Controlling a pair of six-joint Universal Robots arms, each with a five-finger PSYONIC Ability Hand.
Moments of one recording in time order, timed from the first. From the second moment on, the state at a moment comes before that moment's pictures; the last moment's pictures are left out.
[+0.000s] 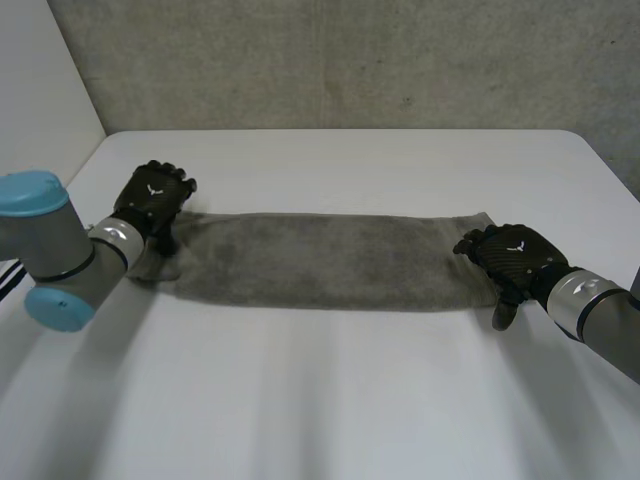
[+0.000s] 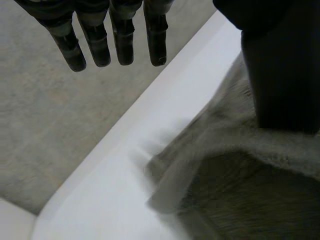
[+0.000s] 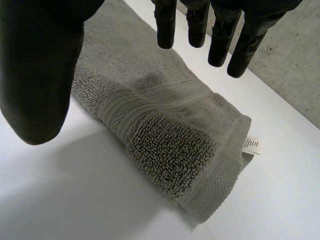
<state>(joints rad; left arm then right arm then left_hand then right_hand) 4.57 -2.39 -1.21 3.47 -1.28 3.72 1.68 -1.13 1.67 -0.08 1.15 2.56 0.31 0.30 0.23 0.23 0.09 0.24 0.25 0.22 0.25 0.06</state>
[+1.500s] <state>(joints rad) 4.62 -2.11 -1.62 3.48 -1.37 3.76 1.50 -1.08 1.66 -0.19 1.14 2.55 0.30 0.29 0.23 0.23 0.08 1.30 1.30 0.22 0.25 1.15</state>
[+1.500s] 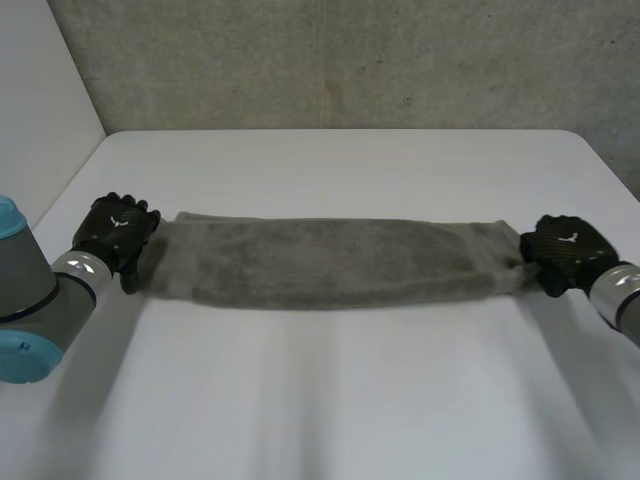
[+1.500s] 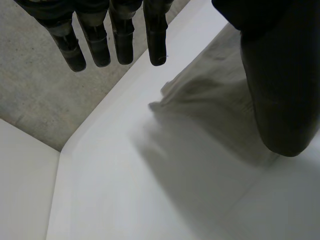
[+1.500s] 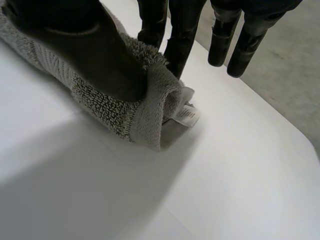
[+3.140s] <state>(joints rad) 4.04 -1.99 -1.44 3.36 -1.73 3.16 1.92 -1.29 1.48 -0.06 1.29 3.06 0.25 0.25 0.23 0.23 0.05 0.23 0.25 0.22 0.25 0.06</state>
